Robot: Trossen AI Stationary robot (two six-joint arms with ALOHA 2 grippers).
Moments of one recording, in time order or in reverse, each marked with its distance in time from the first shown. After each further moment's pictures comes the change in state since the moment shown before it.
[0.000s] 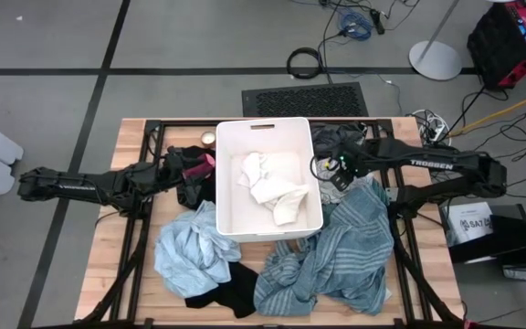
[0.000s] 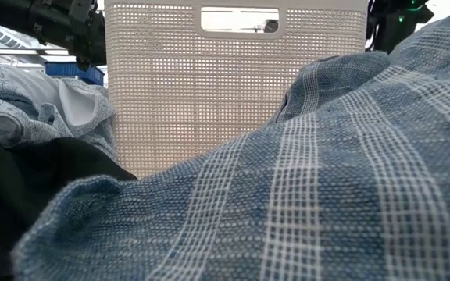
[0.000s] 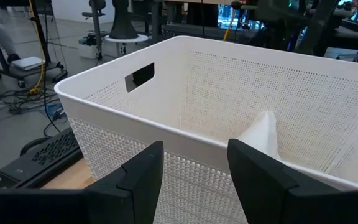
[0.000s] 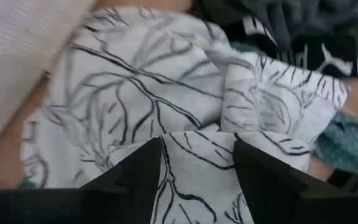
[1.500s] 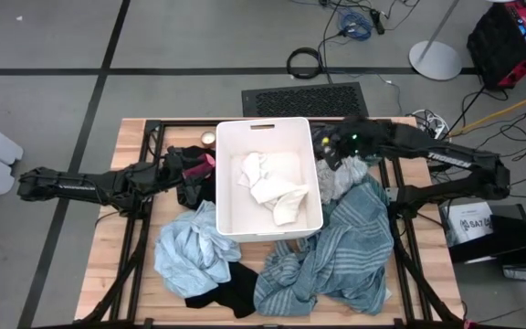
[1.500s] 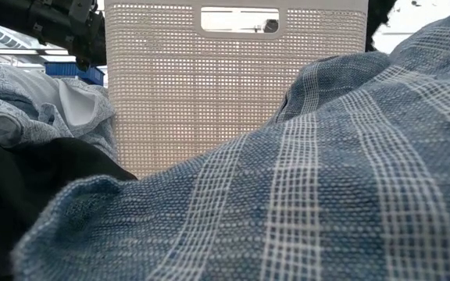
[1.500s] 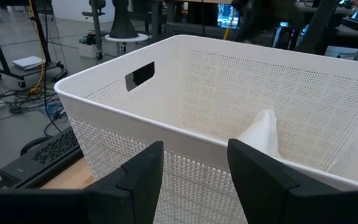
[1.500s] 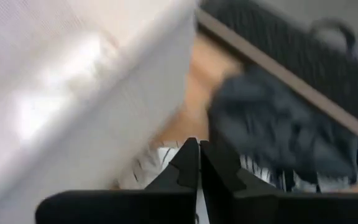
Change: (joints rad) left arm 0.000 0.000 0.000 -0.005 -0.001 0.001; right arm 0.007 -0.052 0.288 0.134 0.082 -0.143
